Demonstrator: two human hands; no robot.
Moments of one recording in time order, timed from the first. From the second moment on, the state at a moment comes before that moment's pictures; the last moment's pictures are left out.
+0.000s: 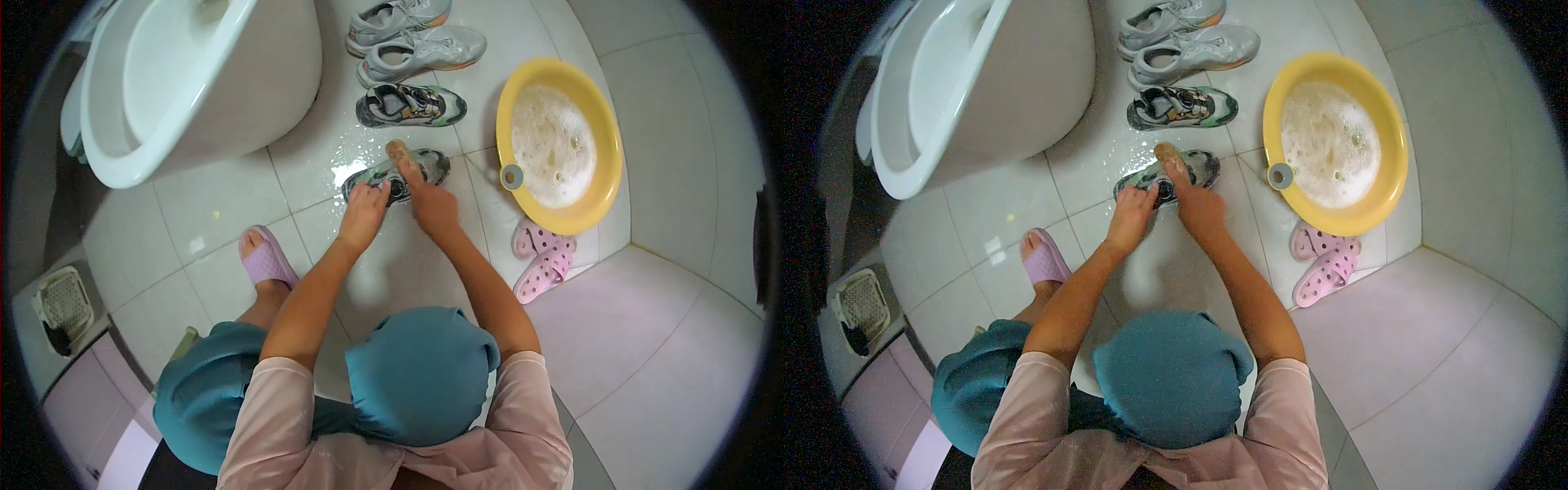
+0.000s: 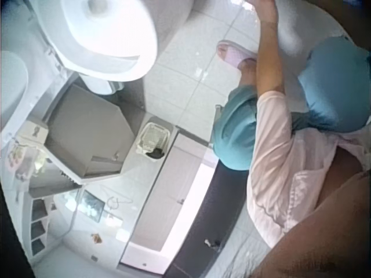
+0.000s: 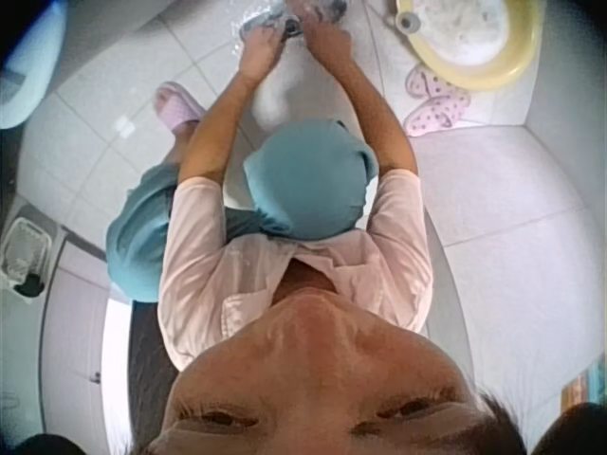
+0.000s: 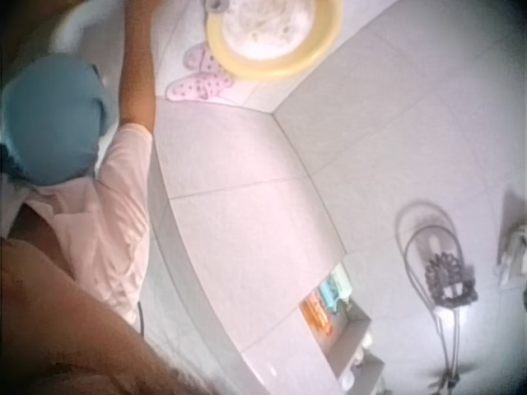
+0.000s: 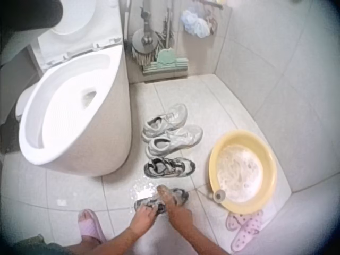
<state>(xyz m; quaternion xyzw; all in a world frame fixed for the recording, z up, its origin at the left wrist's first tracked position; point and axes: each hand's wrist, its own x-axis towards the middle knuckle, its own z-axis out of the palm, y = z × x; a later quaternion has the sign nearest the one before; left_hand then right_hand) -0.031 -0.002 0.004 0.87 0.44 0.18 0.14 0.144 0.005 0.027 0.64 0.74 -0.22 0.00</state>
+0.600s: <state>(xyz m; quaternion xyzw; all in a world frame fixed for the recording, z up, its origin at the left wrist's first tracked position) -0.020 0.040 0.038 0.78 0.58 0.10 0.21 0.158 -0.030 0.027 0.71 0.61 -0.30 -0.16</state>
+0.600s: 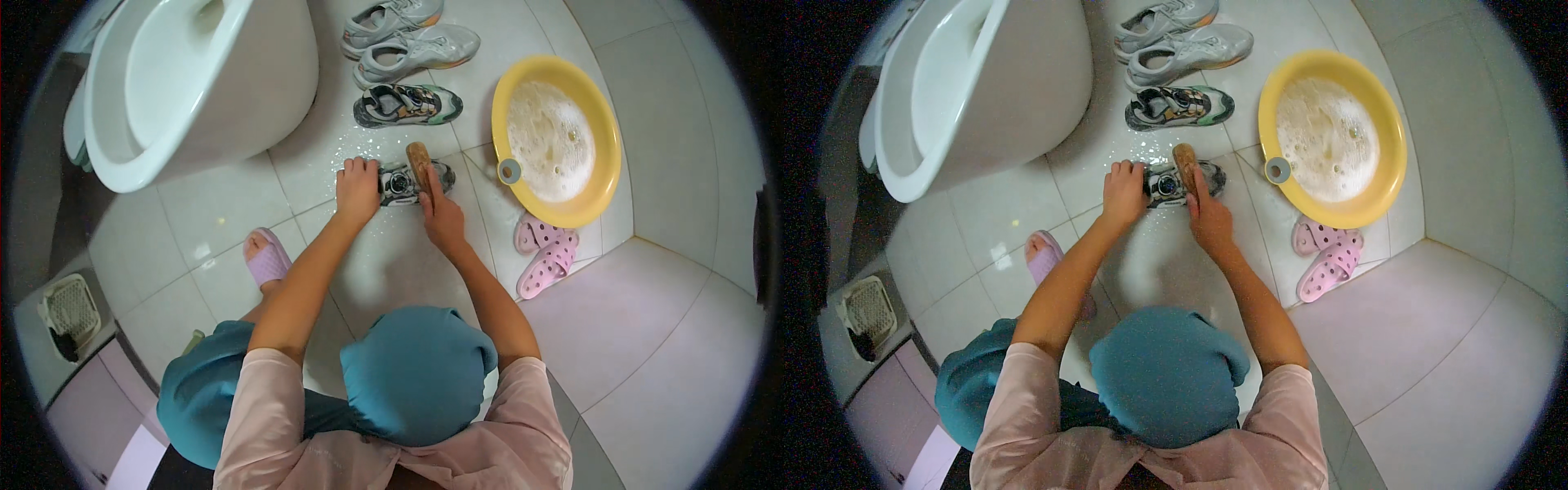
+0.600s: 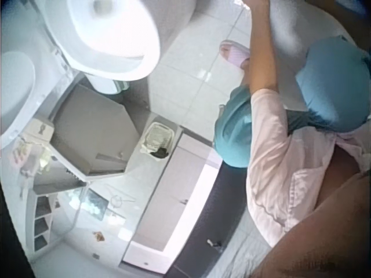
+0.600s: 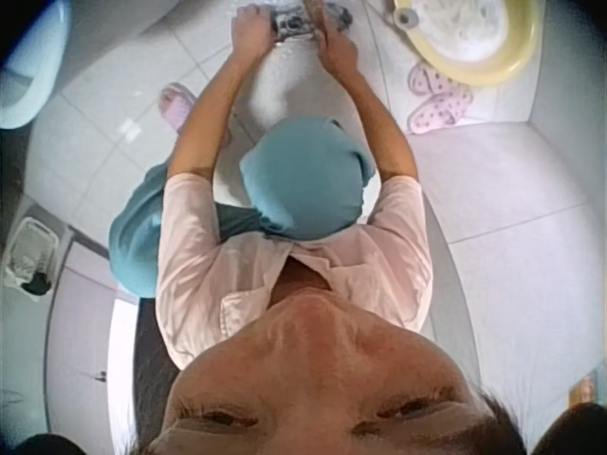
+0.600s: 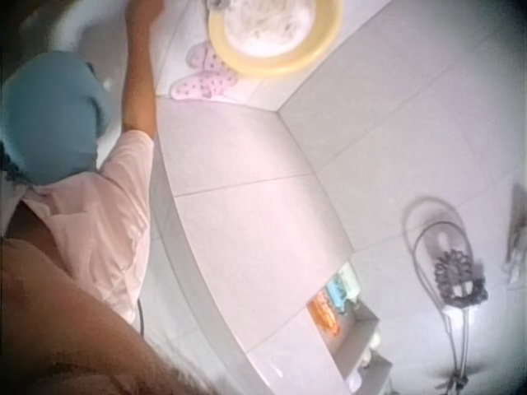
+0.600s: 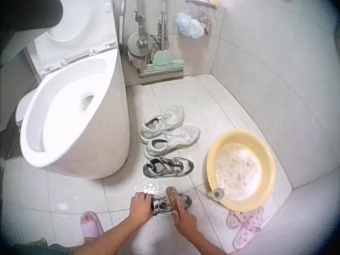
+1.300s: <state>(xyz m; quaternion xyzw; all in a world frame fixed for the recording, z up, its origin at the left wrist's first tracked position) -0.013 0.038 0.045 0.68 0.70 0.15 0.15 0.153 -0.047 0.024 0.72 0.55 -0.37 -0.20</state>
